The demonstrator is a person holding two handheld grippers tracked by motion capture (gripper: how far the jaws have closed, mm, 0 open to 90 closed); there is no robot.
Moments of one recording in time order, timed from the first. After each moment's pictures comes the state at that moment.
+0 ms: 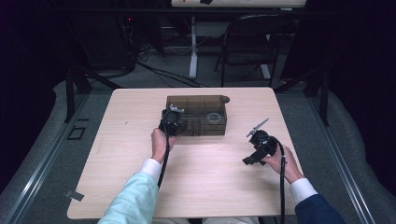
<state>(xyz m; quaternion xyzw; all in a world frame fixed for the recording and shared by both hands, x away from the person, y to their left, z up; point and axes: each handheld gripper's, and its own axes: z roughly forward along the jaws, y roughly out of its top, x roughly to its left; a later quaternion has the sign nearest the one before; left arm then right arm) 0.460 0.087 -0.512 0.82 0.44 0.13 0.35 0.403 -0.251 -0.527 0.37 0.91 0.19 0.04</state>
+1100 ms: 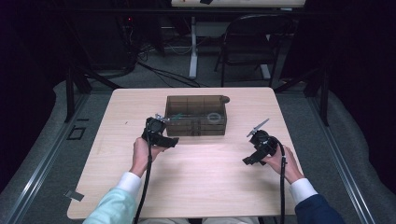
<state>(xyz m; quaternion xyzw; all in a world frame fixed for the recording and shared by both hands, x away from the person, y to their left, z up) 0.414 0.136 -0.500 0.83 0.45 0.13 0.29 0.402 -0.252 -0.526 0.37 0.91 0.19 0.04</state>
